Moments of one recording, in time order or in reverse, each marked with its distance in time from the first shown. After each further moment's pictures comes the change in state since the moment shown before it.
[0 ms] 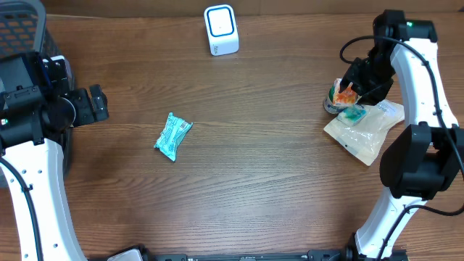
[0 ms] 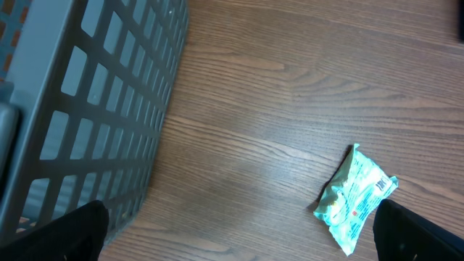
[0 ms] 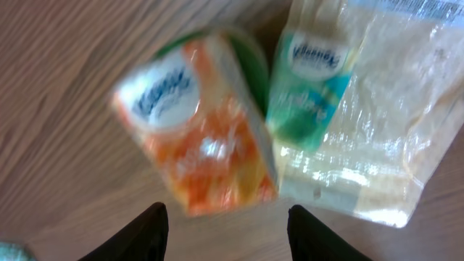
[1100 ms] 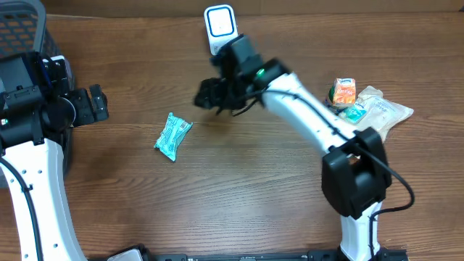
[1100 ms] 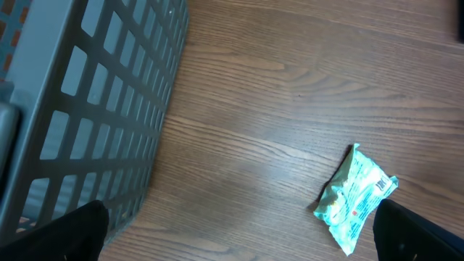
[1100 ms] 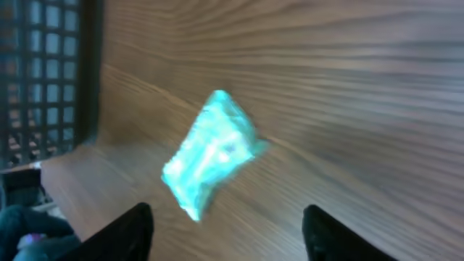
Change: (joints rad) left arm 0.000 0.000 0.000 0.000 0.000 0.000; right arm 0.702 0.000 -0.238 0.820 -0.333 0.024
